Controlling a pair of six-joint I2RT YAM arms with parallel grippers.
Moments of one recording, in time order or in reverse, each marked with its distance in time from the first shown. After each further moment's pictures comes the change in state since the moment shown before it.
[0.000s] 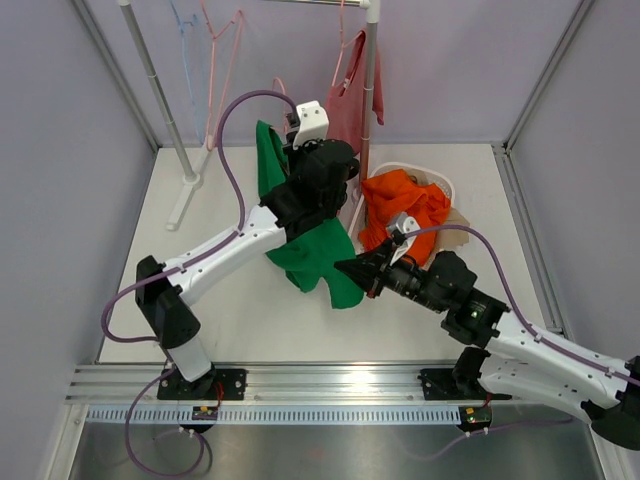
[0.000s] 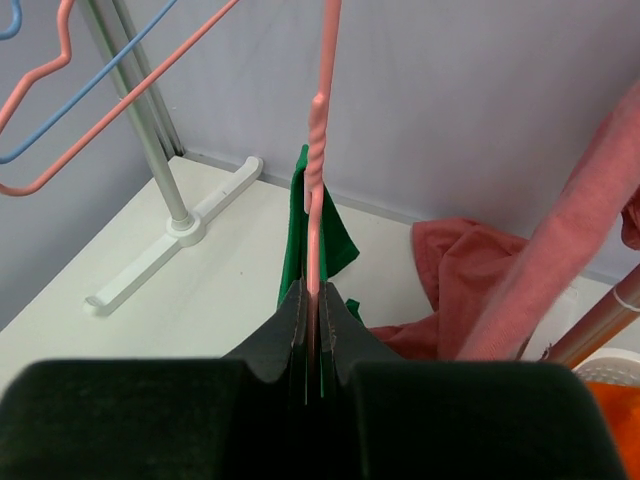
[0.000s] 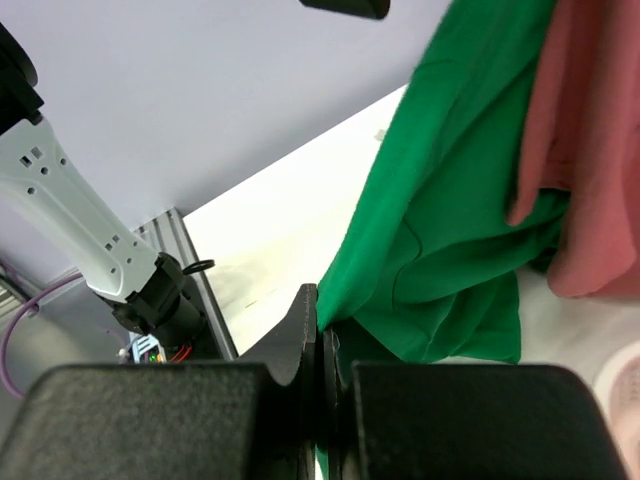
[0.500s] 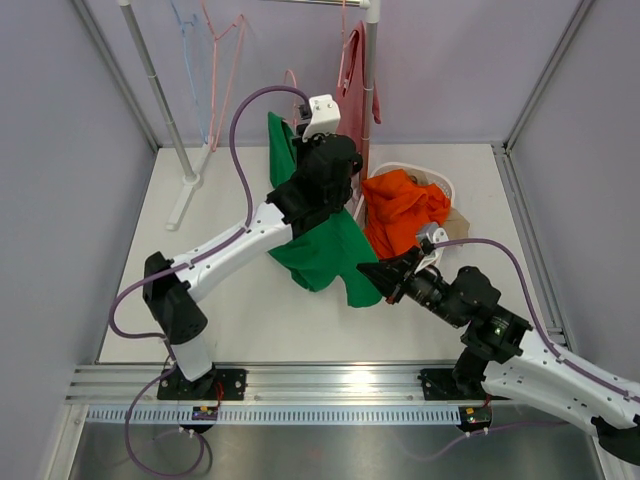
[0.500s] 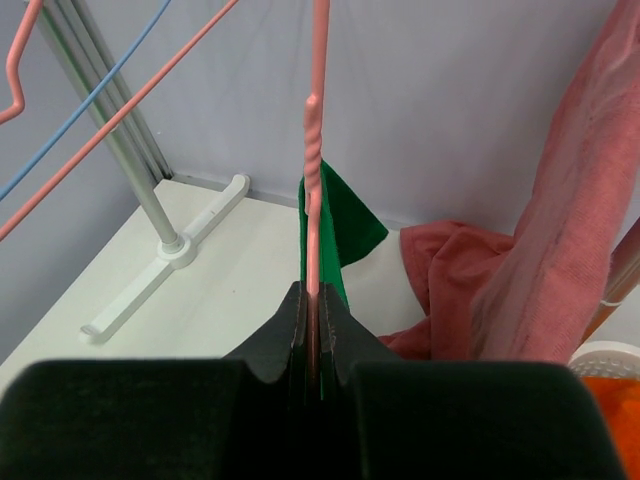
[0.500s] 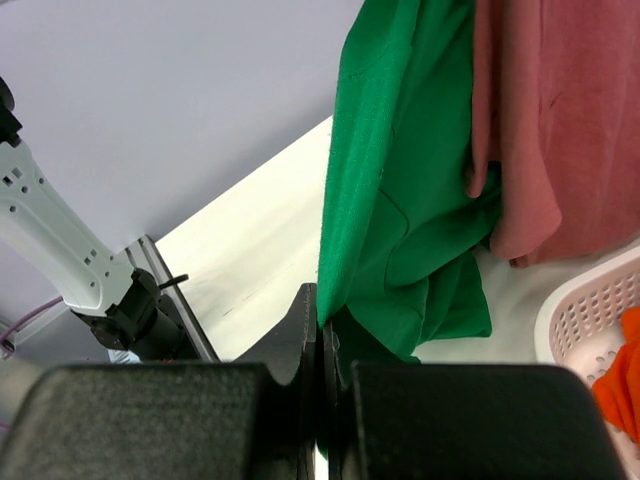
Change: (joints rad) left arm 0.014 0.045 0.048 0.093 0.053 0.142; right arm 0.004 -0.223 -0.090 -0.111 0.140 0.034
